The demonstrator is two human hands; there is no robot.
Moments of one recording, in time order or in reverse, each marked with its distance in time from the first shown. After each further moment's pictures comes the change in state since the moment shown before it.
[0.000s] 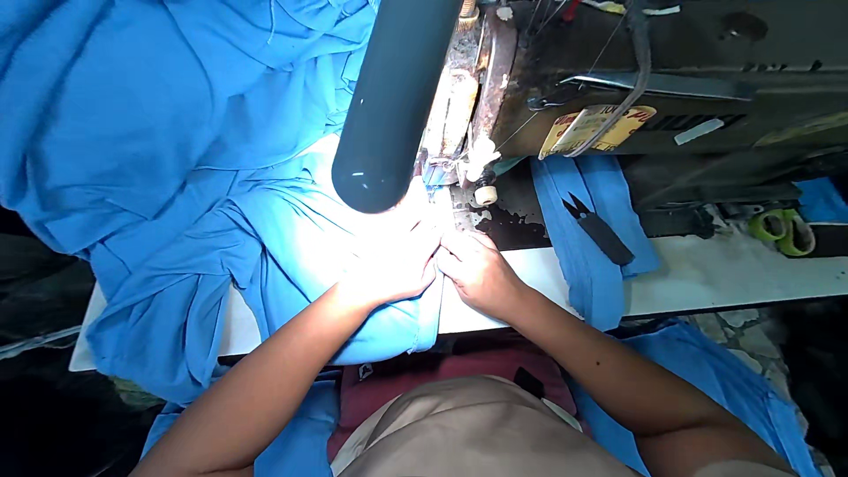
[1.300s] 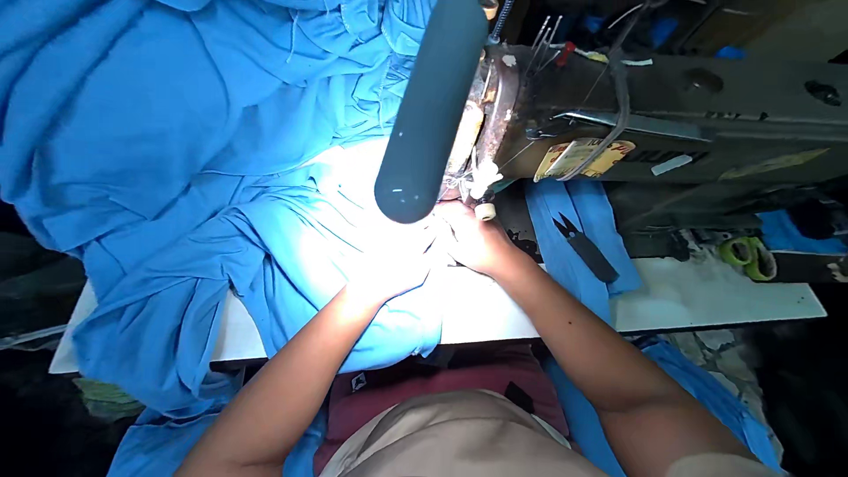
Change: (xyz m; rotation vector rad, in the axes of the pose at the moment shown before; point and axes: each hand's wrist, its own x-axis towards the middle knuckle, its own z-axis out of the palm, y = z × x) left_hand 0.011 0.001 -0.002 -0.065 0.004 -0.238; right_hand 0.046 0.057 0.007 0.087 -0.283 0.413
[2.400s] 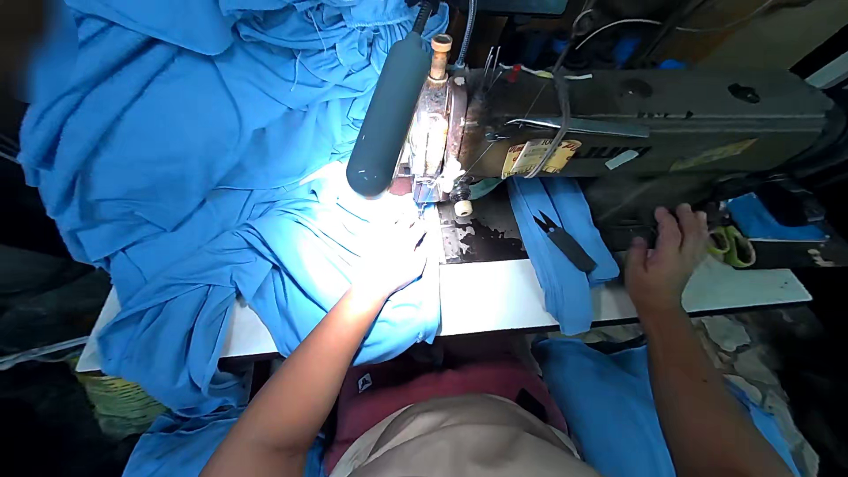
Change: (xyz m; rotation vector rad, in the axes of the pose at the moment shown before) left_hand 0.004 0.009 0.003 0.053 0.048 -0.125; right_hand -0.177 0.151 -0.095 -0.318 0.756 0.323
